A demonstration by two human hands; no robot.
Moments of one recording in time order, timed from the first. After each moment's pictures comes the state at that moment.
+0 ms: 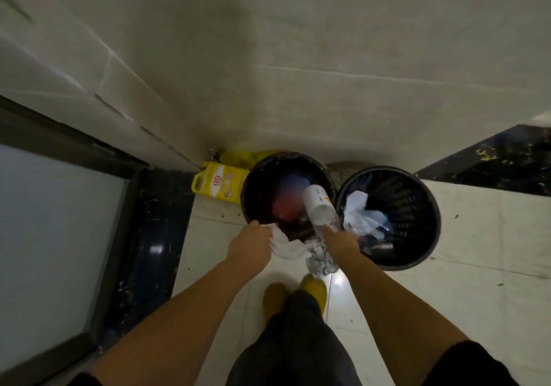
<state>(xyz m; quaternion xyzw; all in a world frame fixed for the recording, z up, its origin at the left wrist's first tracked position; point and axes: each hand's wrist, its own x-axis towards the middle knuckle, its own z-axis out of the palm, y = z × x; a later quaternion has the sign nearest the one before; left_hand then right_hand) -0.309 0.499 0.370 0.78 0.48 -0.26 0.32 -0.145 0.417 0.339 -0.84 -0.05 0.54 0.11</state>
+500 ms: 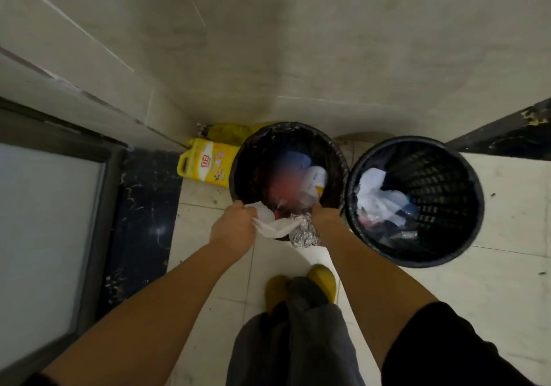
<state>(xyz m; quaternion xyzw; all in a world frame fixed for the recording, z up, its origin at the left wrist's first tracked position) -0.316 0.531 0.255 0.77 0.50 -0.27 0.28 -0.156 0.456 0.190 -0.80 0.07 0.56 0.20</state>
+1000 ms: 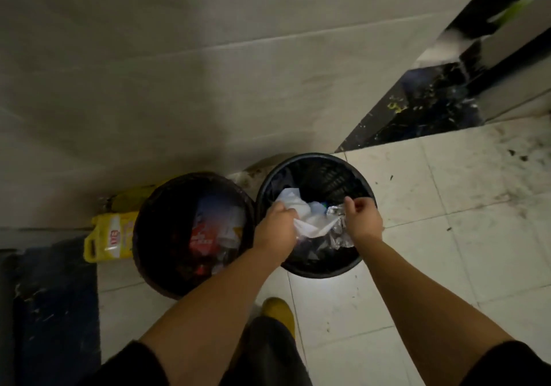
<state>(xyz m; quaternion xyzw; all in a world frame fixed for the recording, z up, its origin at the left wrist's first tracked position) -0.087 0.454 0.239 0.86 0.30 -0.22 0.34 0.028 0.332 0.227 -0.91 0.09 0.29 0.27</state>
